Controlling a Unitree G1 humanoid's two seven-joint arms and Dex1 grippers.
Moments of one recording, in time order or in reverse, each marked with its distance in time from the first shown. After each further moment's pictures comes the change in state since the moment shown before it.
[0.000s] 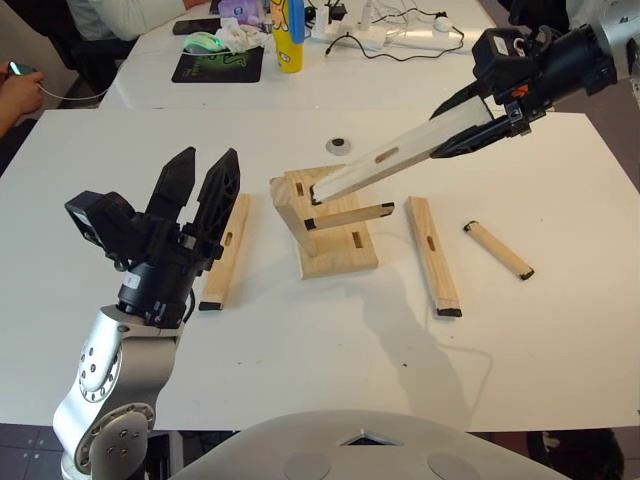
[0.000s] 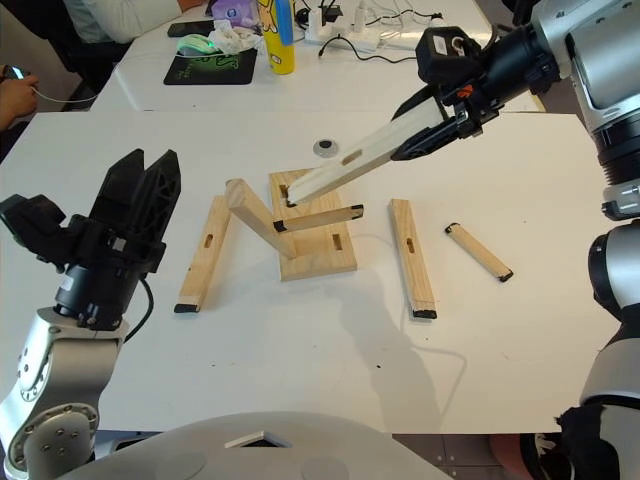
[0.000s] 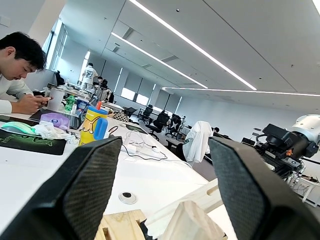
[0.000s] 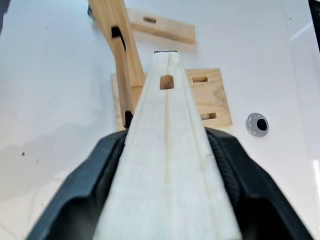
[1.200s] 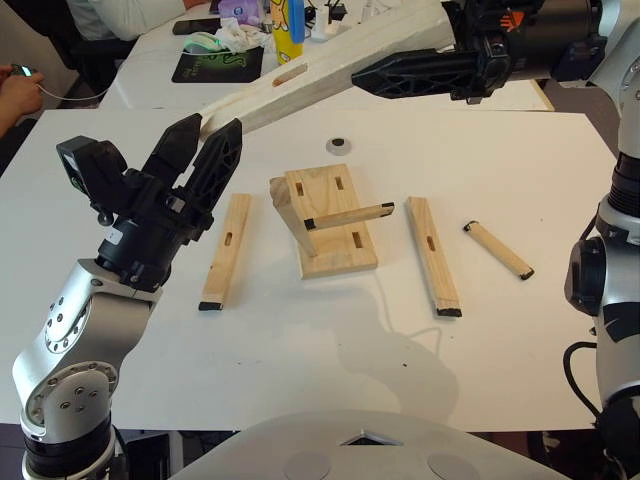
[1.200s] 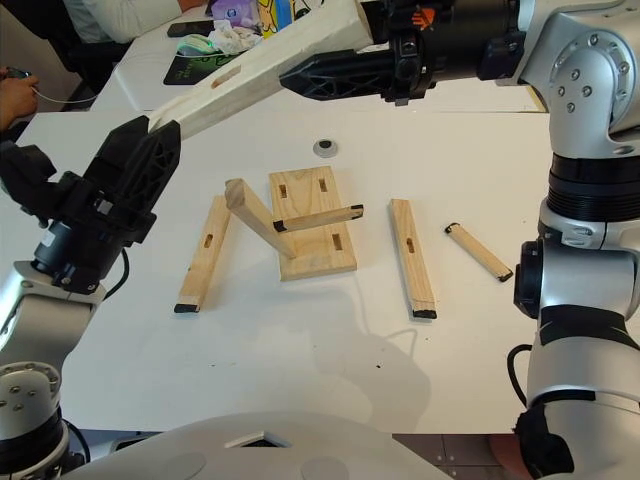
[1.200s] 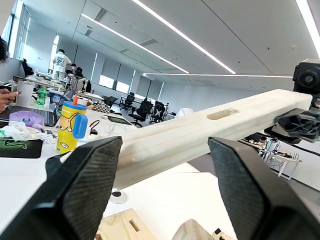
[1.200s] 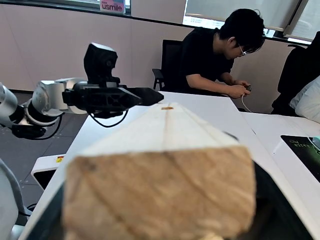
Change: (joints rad) left arm -0.154 0.161 0.101 0.096 -0.229 0.097 -0.004; right arm 0.164 0.253 -0.513 -0.438 0.315 0.503 -0.349
